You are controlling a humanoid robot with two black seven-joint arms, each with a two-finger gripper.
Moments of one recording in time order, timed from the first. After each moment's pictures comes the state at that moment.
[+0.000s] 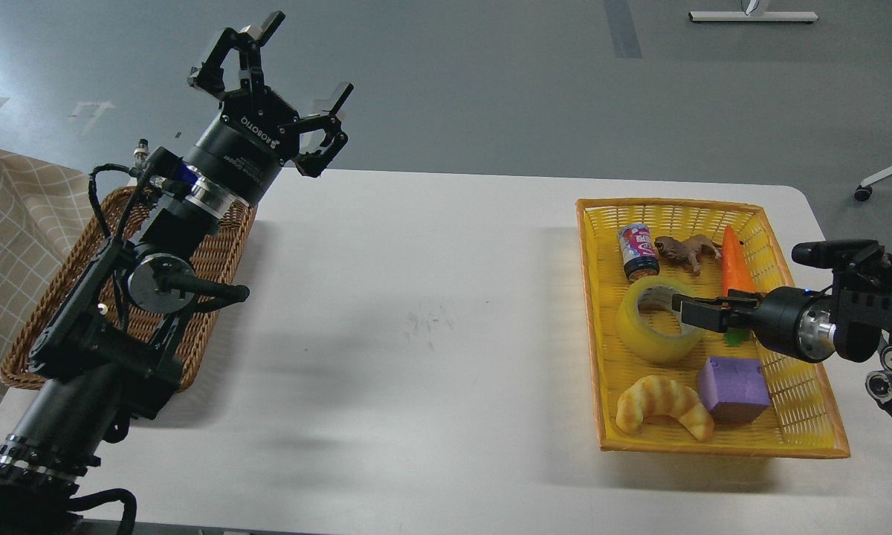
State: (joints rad) left arm -0.44 0.20 -1.37 -1.24 0.47 -0.49 -0.09; right arm 0.45 -0.63 0.89 1.23 -1.97 0.49 0.13
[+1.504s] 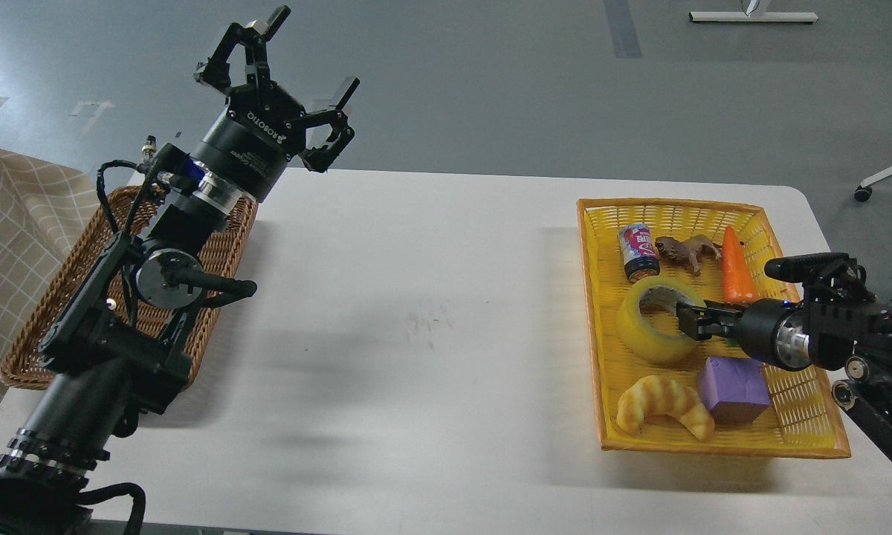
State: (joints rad) left arm -0.47 0.18 -1.37 -1.23 0.47 -0.49 -0.09; right arm 0.45 -0.54 0.87 1.13 -2.08 0.46 0.12
